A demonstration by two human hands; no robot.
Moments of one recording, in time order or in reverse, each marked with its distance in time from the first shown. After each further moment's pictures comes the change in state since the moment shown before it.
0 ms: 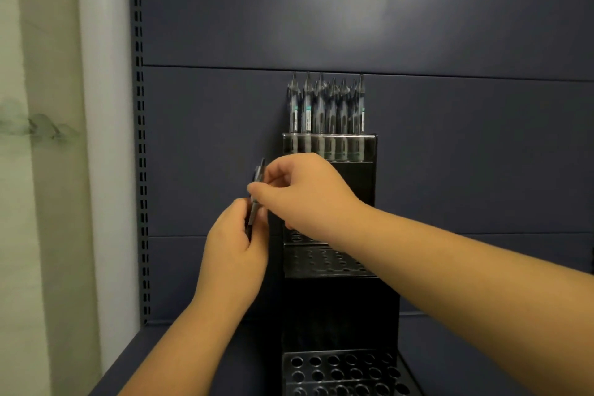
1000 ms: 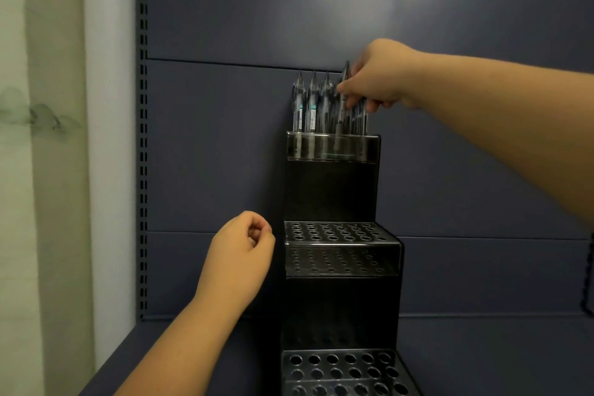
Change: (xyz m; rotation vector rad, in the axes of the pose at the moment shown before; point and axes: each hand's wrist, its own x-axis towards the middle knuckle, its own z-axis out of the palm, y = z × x) left_hand 0.000 -0.021 0.004 0.073 -0.102 -0.180; right_hand 0.092 -0.012 -0.135 -0.414 0.108 0.224
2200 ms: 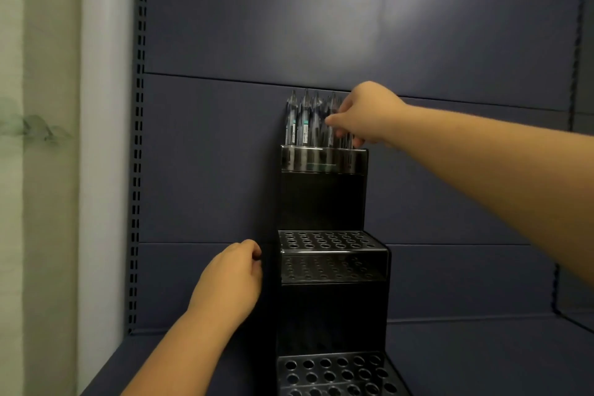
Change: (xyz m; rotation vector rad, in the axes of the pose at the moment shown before) left_hand 0.008 -0.034 0.006 0.442 -0.150 0.055; right_hand -0.014 0.011 0.020 -0.127 0.071 0.008
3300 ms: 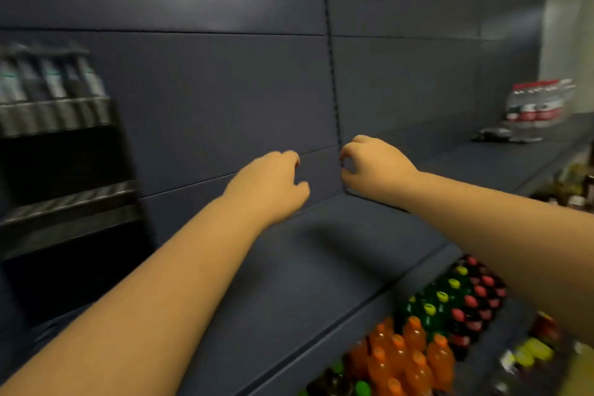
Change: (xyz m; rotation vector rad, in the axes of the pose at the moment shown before) left_hand -0.079 0.330 0.085 0.102 -0.396 0.643; right_hand -0.259 0.317 -0.068 -0.432 -0.035 0.245
